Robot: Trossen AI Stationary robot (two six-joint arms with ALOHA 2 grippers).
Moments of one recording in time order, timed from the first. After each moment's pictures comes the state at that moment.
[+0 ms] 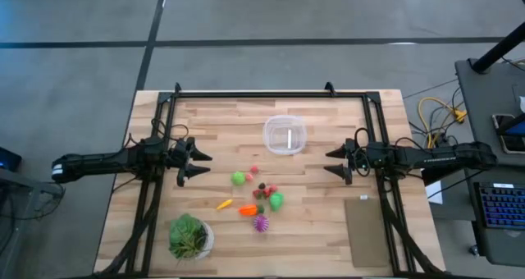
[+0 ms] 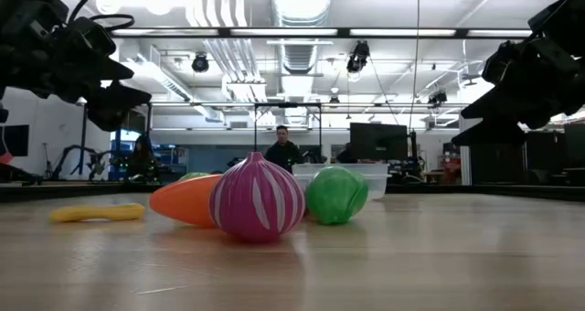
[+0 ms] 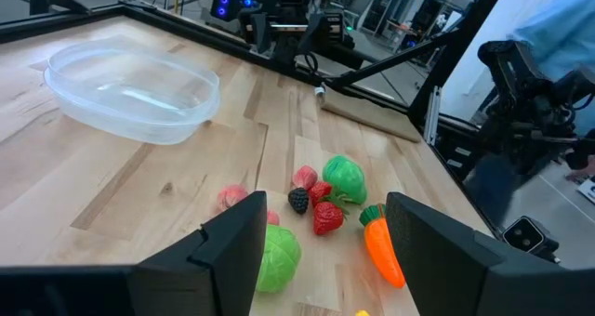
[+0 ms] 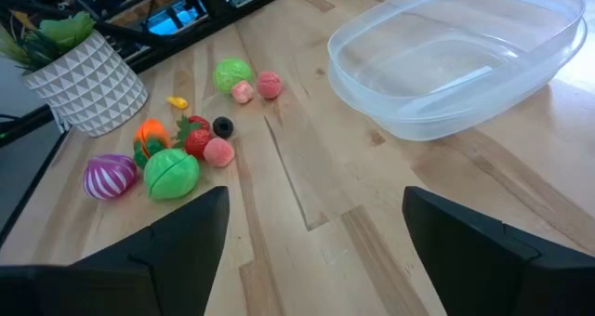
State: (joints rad) left arm 0.14 0.22 0.04 -0.03 0.20 -0.33; right arm -0.02 0.38 0.02 0.01 0.08 0.45
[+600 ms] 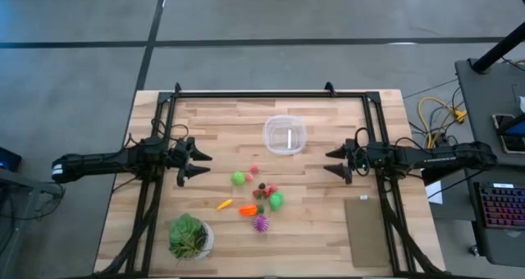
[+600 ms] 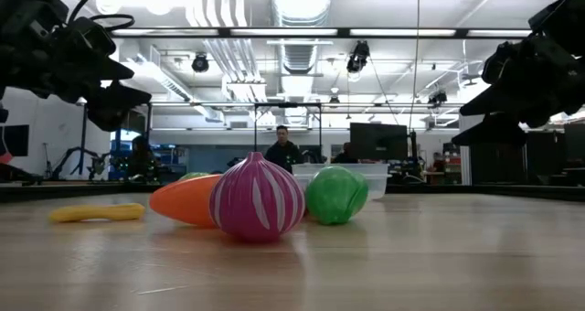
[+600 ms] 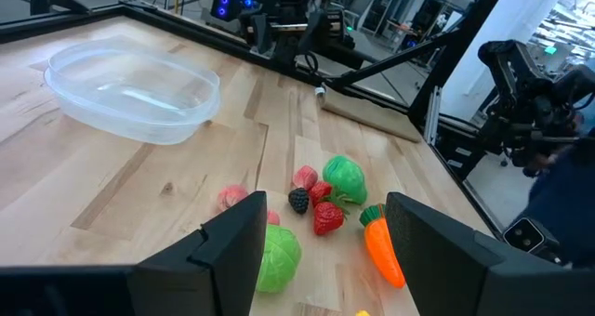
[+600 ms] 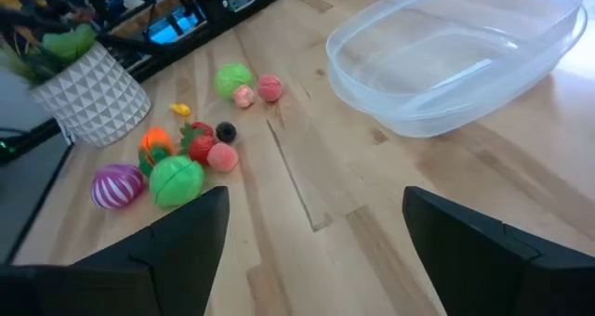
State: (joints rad) left arm 0.14 0.22 0.04 -0.03 0.20 -0.33; right arm -0.02 0.38 0.02 0.02 0.08 0.52
